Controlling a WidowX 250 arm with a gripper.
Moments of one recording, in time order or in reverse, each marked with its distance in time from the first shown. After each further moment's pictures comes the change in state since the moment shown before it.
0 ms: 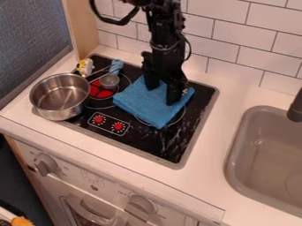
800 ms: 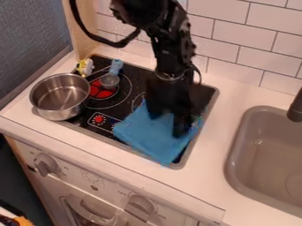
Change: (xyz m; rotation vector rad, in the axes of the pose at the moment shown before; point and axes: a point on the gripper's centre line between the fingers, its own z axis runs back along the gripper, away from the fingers) arm -0.038 -0.064 0.004 -0.030 0.027 -0.008
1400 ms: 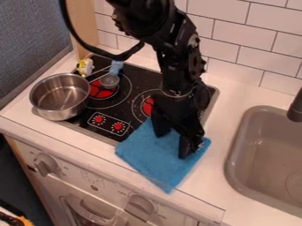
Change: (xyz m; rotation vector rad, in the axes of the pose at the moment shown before) arm -0.013 -0.027 0.006 -0.023 -0.017 -0.059
